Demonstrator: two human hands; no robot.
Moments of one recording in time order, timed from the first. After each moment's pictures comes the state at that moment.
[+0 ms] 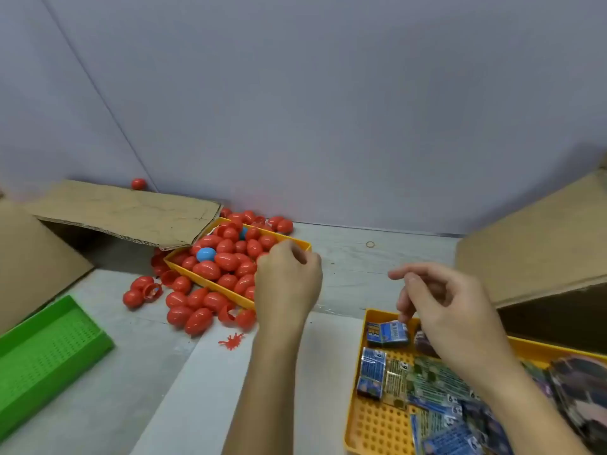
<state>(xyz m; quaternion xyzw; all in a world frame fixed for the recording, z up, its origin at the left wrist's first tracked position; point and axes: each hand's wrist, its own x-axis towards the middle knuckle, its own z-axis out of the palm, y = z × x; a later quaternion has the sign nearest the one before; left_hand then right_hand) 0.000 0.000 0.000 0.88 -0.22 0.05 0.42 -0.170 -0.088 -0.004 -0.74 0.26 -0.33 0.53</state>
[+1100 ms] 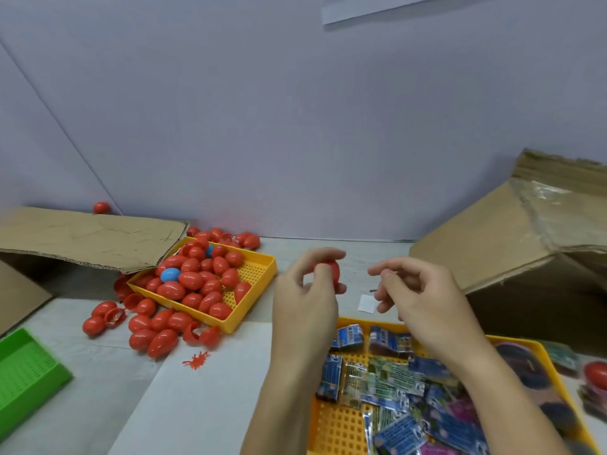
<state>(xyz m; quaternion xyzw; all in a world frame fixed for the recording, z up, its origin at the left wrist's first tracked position) -0.096 -0.008 0.032 0.70 -0.26 -0.16 0.65 -0.192 -0.112 0.005 -0.72 0.28 -0.33 0.54</state>
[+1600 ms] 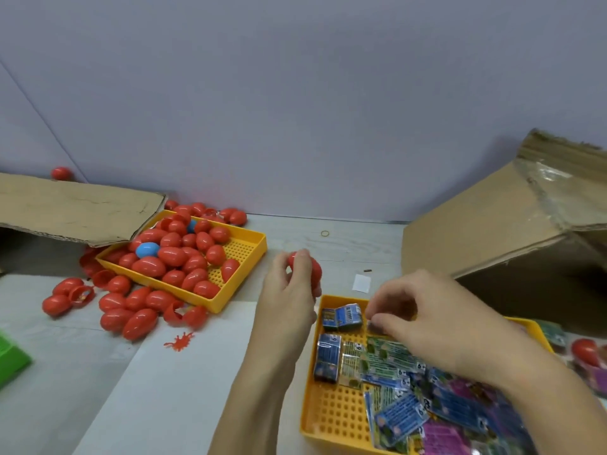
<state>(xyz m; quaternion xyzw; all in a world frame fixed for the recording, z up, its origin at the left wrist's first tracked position) -0.068 0.007 -0.006 0.69 -0.23 -0.23 0.64 -0.211 -0.099 0.013 -0.90 0.28 -0.09 0.33</state>
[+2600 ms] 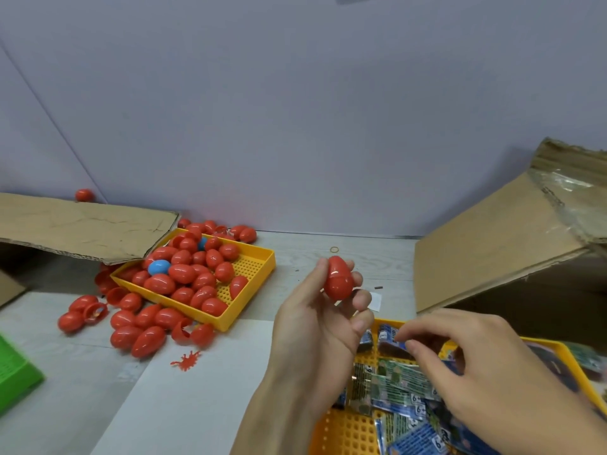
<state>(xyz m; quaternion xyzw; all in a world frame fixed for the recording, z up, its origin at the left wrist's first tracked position) -0.094 0.002 0.016 0.32 -0.09 -0.50 0.81 -0.234 -0.089 0.000 -0.92 0.21 -0.20 0.27</state>
